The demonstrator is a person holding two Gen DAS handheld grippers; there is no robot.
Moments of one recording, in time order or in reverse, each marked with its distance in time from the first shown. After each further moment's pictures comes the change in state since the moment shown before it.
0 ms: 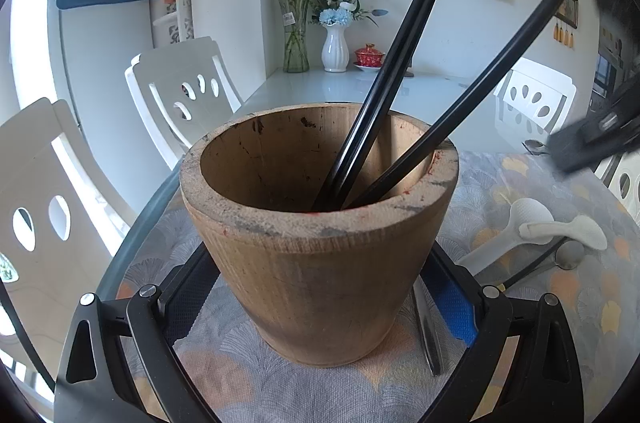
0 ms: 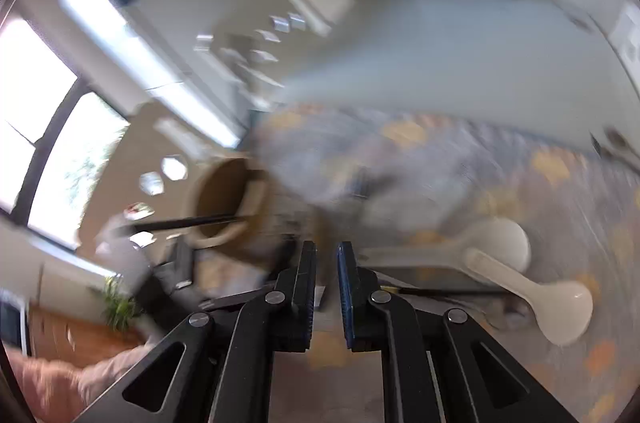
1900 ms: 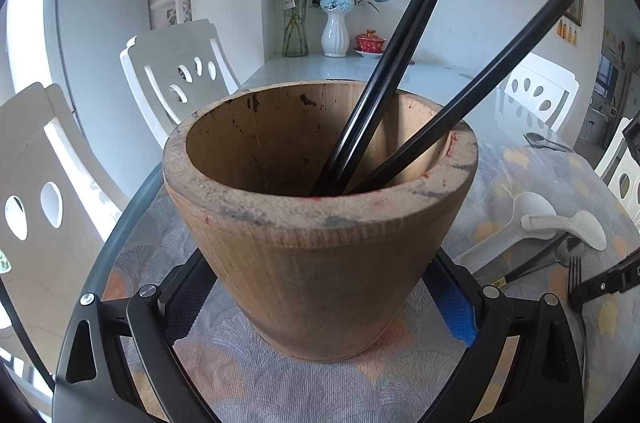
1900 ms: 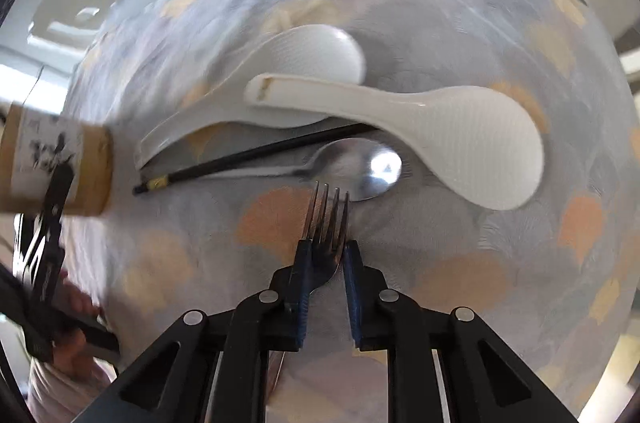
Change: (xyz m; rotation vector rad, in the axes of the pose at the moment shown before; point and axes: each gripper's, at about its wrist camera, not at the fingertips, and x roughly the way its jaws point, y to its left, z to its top) left arm 0.008 0.001 -0.005 -0.019 0.053 -0.015; right arm 0.047 -0.123 -0.065 0.269 0.296 -0.265
